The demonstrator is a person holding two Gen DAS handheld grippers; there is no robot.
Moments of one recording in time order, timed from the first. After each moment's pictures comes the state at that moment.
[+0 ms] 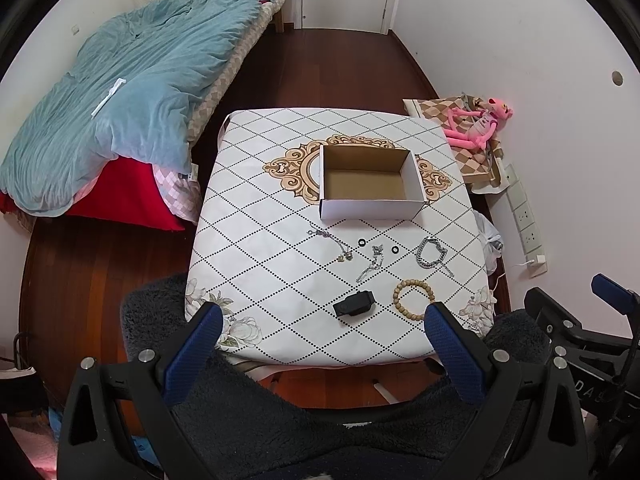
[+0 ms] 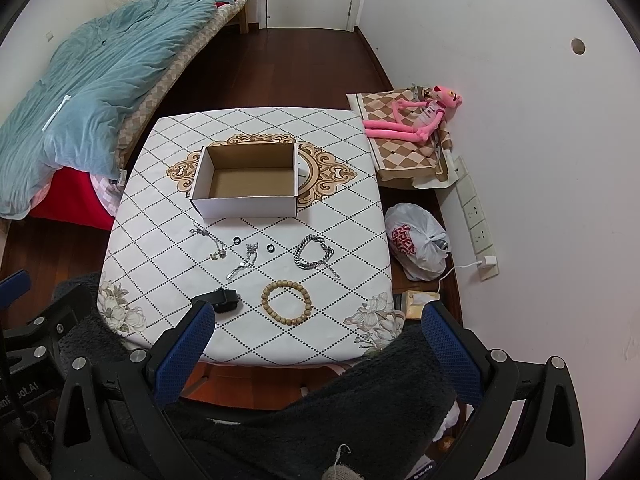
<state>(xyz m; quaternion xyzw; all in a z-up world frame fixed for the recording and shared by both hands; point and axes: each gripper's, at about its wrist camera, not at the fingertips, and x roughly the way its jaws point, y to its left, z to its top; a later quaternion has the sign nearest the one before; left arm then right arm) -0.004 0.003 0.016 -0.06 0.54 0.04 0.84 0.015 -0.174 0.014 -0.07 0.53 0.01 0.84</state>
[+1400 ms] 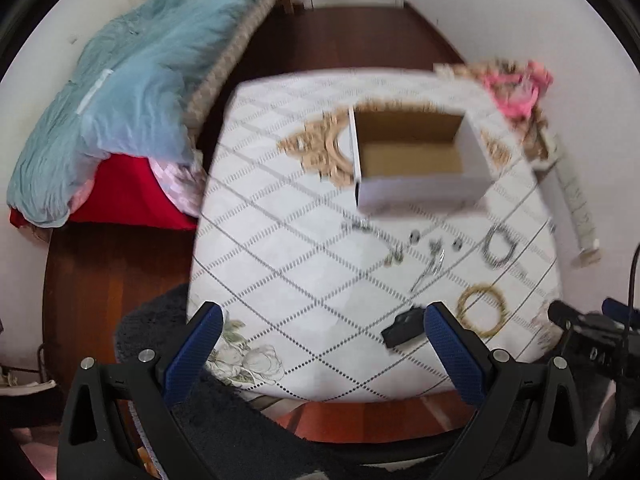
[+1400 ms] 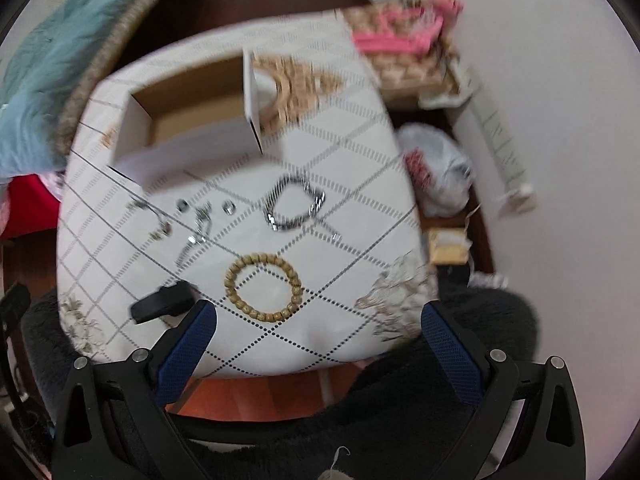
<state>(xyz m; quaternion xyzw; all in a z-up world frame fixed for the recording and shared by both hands) 0.052 0.010 -0.098 0.00 0.58 0.08 0.81 0.084 -0.215 -0.149 0.00 0.64 -0.03 0.77</state>
